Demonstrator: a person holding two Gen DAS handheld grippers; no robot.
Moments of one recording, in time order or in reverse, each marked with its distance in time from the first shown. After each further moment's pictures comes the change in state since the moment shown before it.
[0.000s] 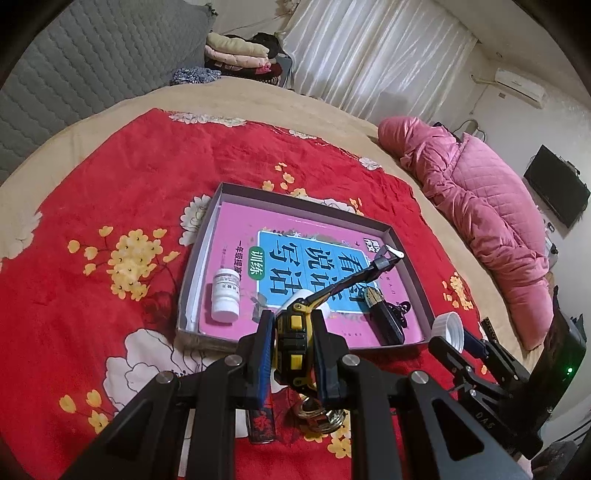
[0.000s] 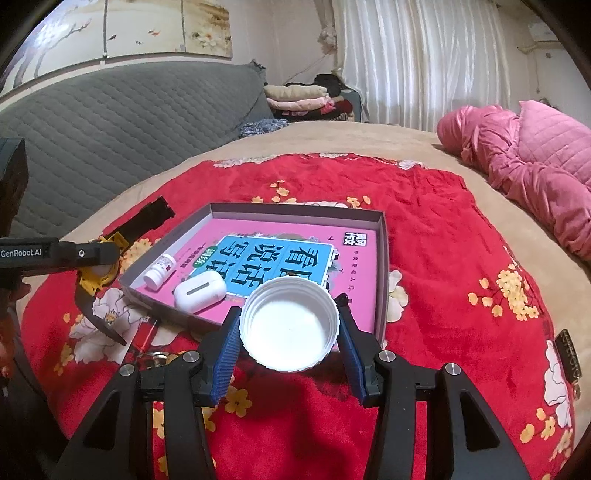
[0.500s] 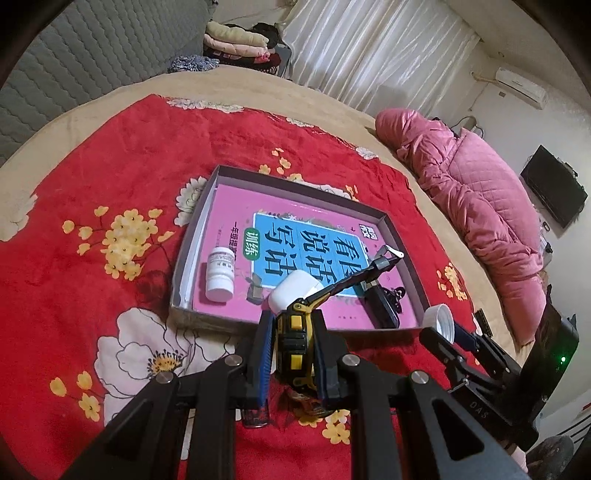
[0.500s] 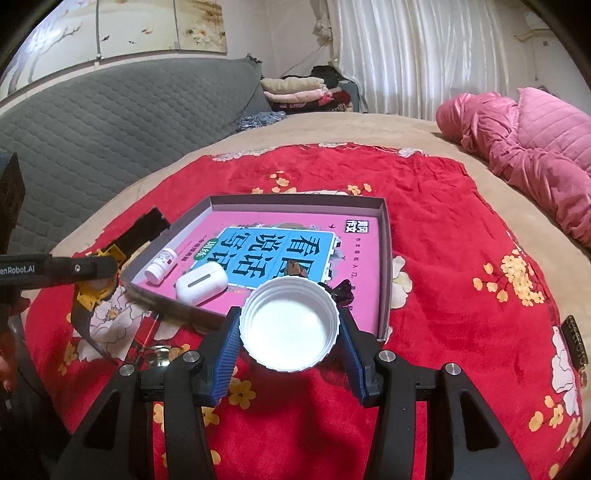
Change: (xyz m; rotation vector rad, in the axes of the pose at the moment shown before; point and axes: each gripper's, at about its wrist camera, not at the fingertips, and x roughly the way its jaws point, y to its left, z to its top) left arm 0.000 0.002 -0.011 -0.021 0.039 -0.031; right arm 0.003 0.000 -0.005 0.025 0.033 0.015
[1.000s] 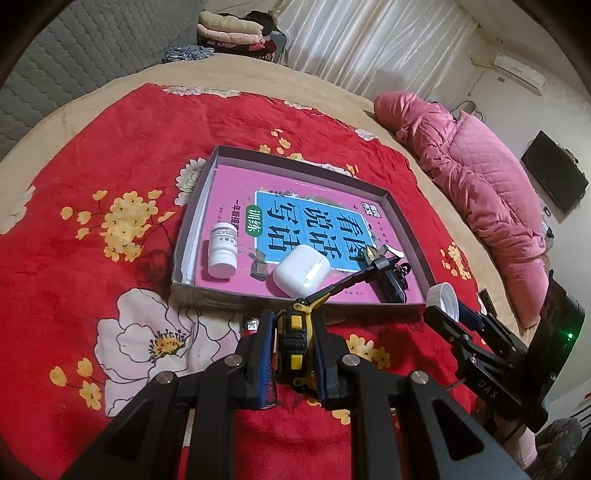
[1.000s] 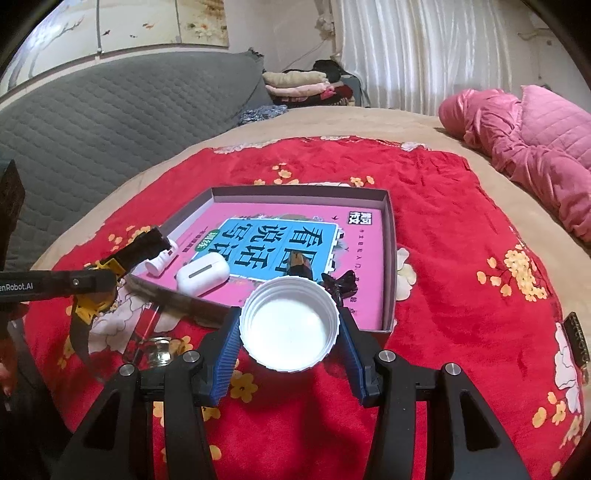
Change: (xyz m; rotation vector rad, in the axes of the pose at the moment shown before) left arm 0.004 0.003 -0.013 0.026 0.059 0.007; right arm 0.004 0.003 -0.003 -0.004 0.021 0.001
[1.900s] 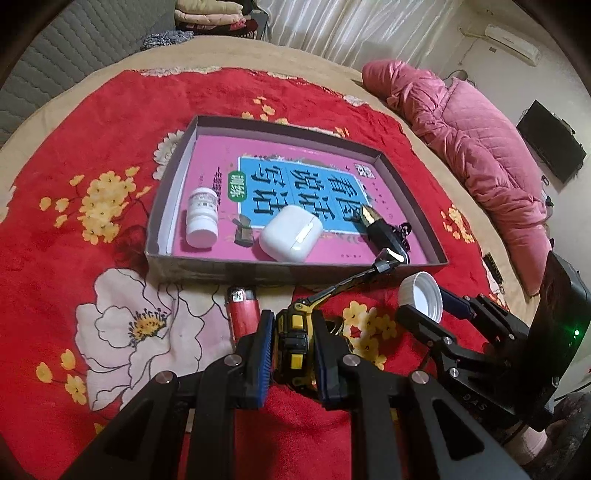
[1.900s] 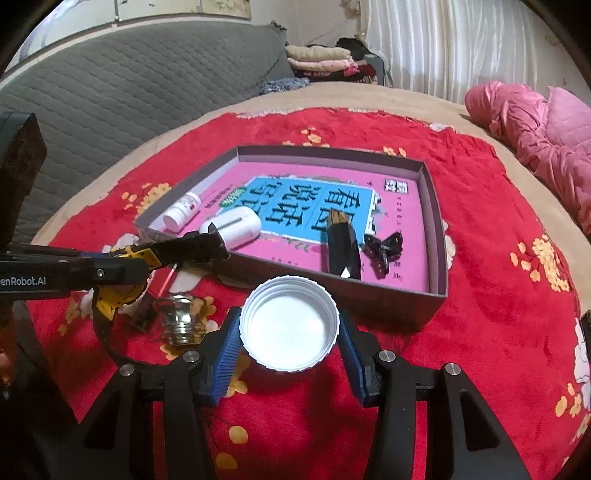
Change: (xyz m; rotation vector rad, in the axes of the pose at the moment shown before) left arm 0.020 -0.010 -0.013 0.071 0.101 -0.004; right arm 0.019 0.028 -0.018 -0.068 0.091 0.049
